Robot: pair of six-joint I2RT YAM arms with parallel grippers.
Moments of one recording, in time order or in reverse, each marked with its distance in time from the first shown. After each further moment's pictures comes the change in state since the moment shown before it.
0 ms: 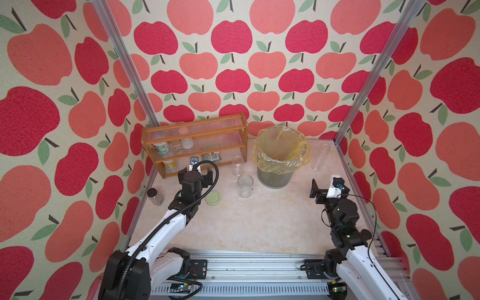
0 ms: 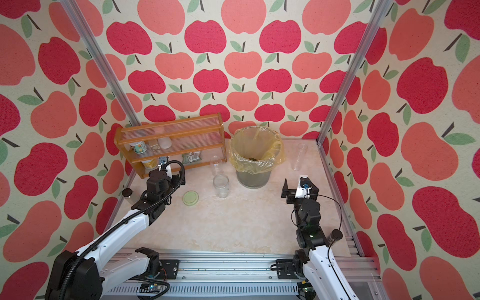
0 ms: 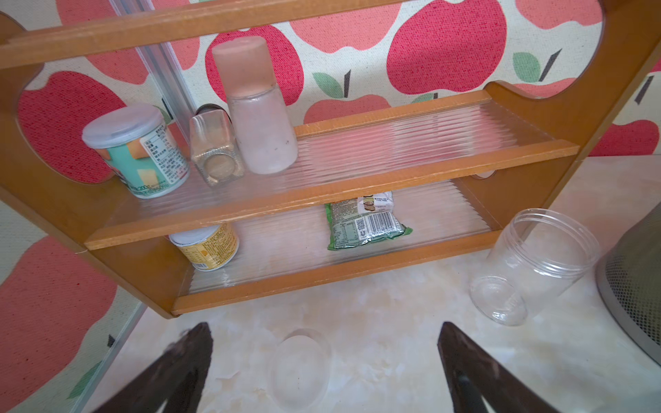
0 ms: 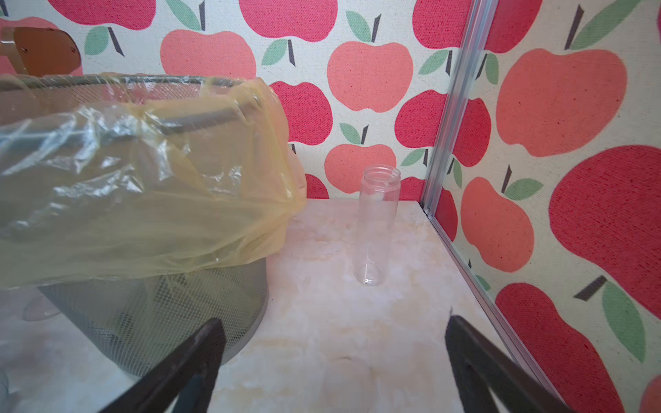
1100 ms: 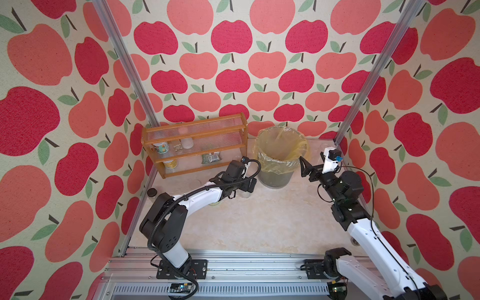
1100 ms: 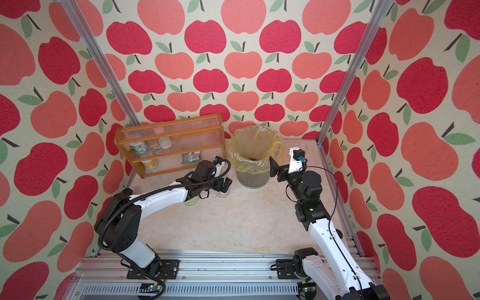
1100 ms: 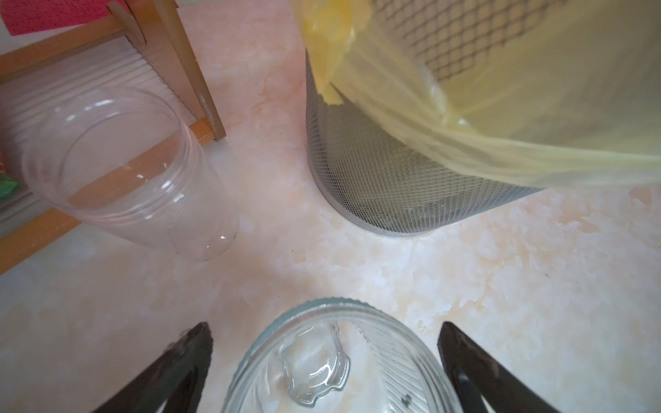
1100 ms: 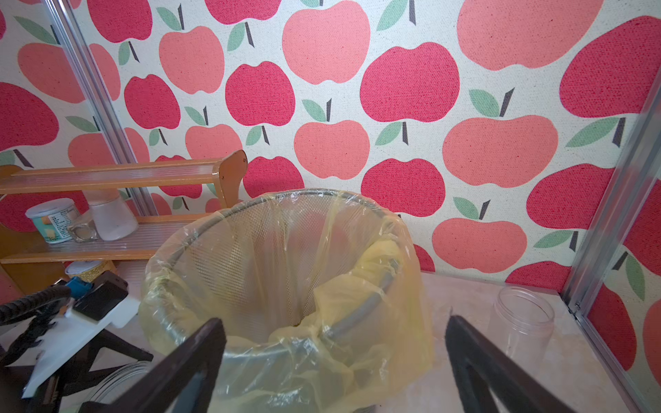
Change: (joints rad) left arm -0.351 0.534 0.439 -0.281 0.410 -0.148; right arm 0.032 0.311 0.451 -0.042 -0.354 0.103
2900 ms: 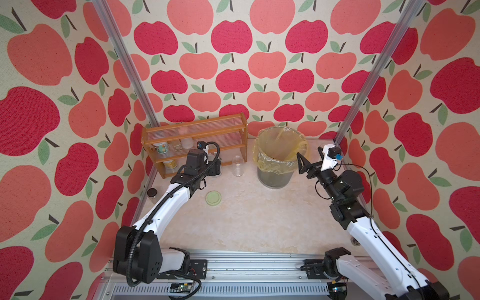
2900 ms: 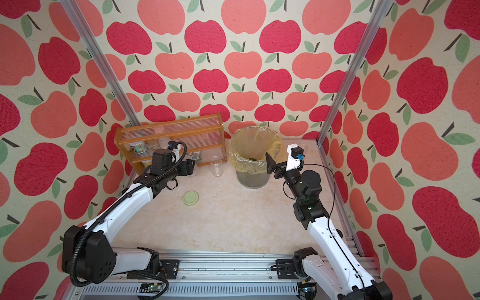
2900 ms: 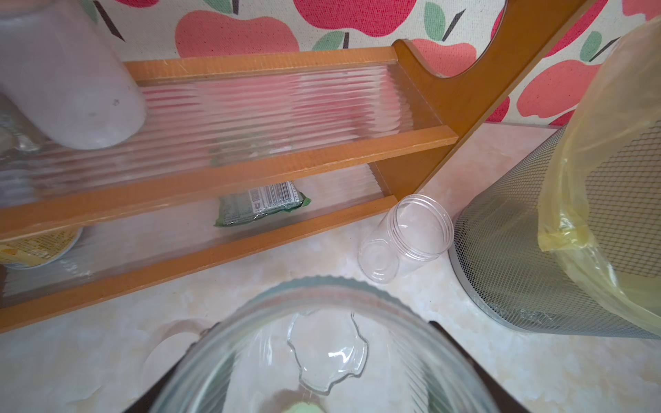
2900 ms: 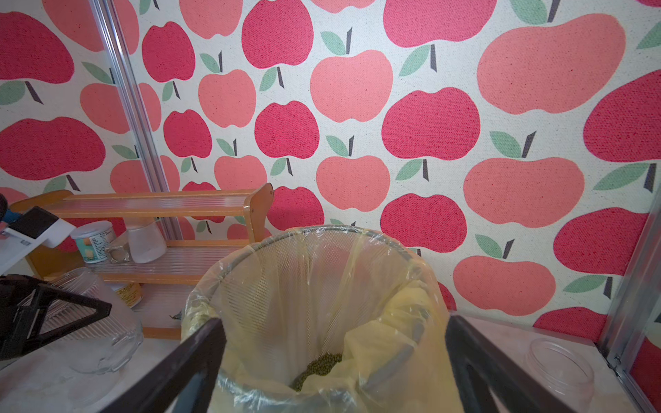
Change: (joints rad) left arm 0.375 -0.267 -0.042 -0.124 -0.006 -0.055; right arm 0.054 0.015 0.034 0.071 0.000 0.000
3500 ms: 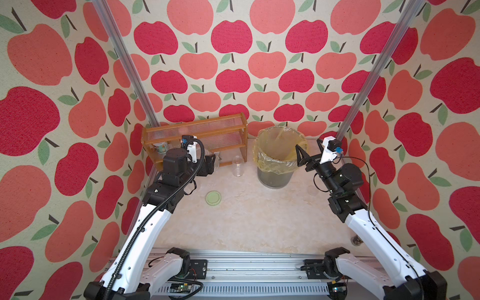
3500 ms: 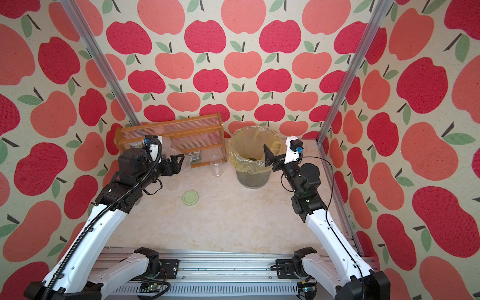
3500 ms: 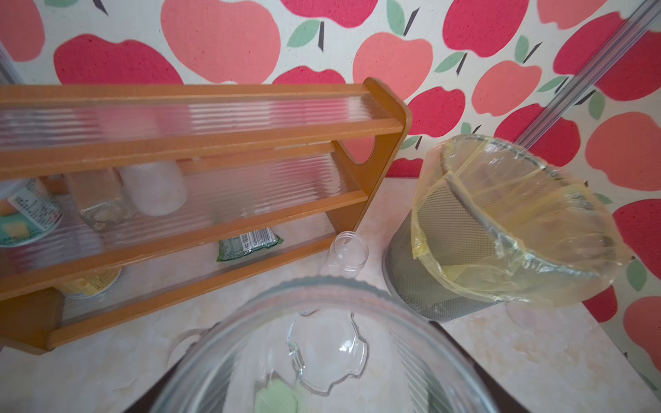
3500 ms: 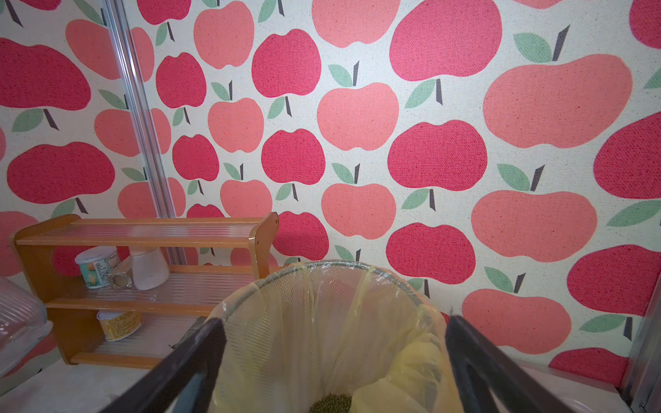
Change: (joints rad) left arm -0.009 -0.328 0.121 -0.291 0.018 -0.003; right arm 0.016 0.072 0.072 0.063 -0.001 0.000
